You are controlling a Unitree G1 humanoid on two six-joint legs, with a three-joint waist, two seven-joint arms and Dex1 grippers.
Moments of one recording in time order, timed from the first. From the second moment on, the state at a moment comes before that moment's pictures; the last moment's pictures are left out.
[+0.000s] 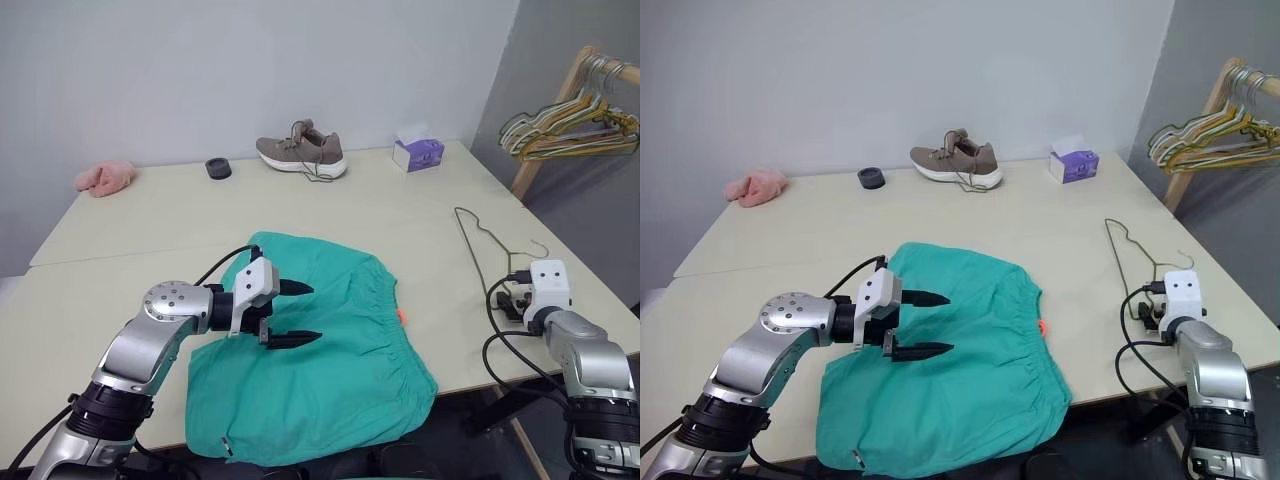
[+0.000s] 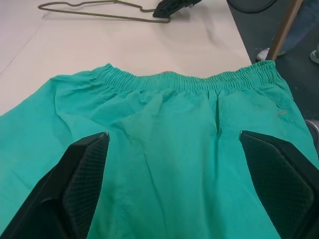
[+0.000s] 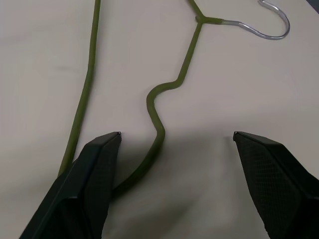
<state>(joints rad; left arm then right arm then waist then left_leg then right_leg) -0.27 0.72 -0.13 -0.17 -0.36 0.35 -1.17 -0.22 -0.48 -0.24 0.05 0.11 0.80 0.23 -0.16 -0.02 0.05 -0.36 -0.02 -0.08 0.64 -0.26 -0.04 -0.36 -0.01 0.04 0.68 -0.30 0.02</state>
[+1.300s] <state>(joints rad) -0.45 0.71 0.18 0.25 -0.47 0.57 -0.97 -0.50 -0.66 0.18 0.11 -0.18 -0.13 0.53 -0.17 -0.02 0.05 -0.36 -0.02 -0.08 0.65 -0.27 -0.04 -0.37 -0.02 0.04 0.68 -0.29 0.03</state>
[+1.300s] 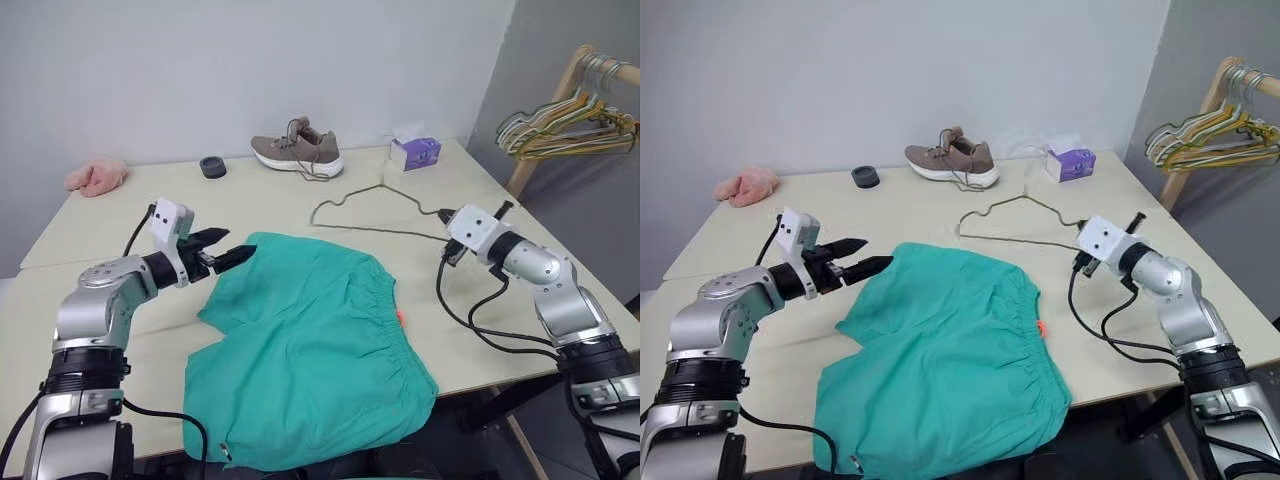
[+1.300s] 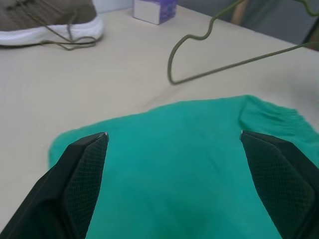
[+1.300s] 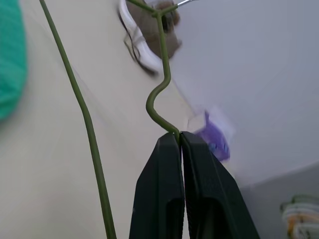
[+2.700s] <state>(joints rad) -0.32 0.82 -0.06 0.07 -0.39 0.56 -1.29 -0.46 -0.61 0.25 -0.13 -0.04 -0.20 0.86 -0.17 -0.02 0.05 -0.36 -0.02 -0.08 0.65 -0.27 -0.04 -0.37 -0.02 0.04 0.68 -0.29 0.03</state>
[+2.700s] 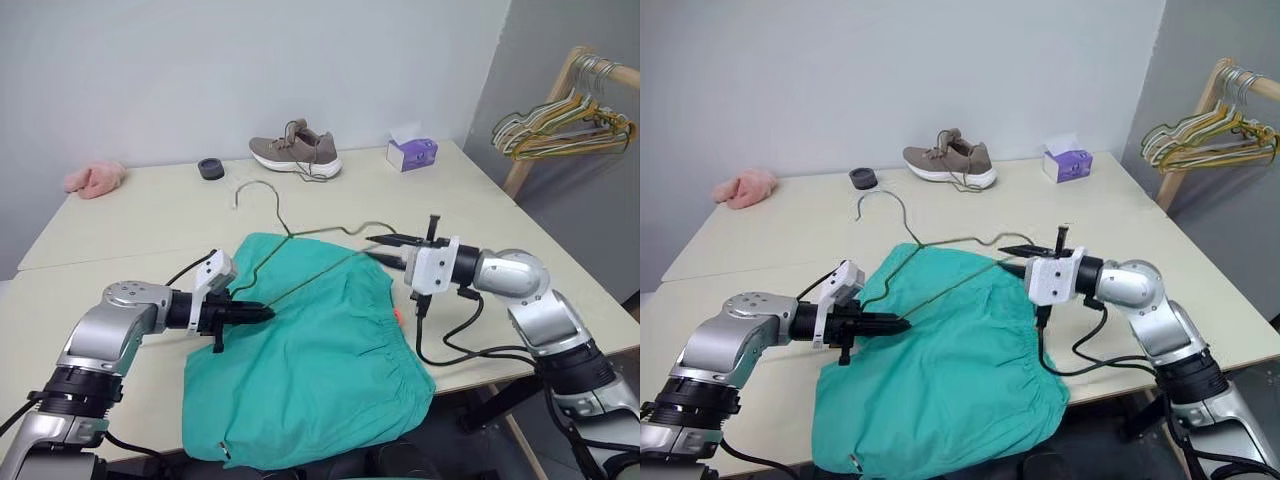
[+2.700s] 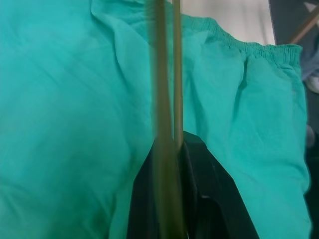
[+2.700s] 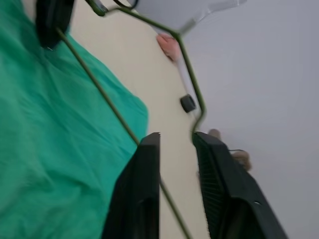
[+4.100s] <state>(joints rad) -0.32 0.86 -0.17 -0.04 -0.17 0.30 -1.30 -0.58 -0.70 0.50 -0.31 0.13 0.78 1.06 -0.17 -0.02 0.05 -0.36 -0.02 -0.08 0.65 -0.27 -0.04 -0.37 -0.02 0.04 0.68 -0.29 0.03</state>
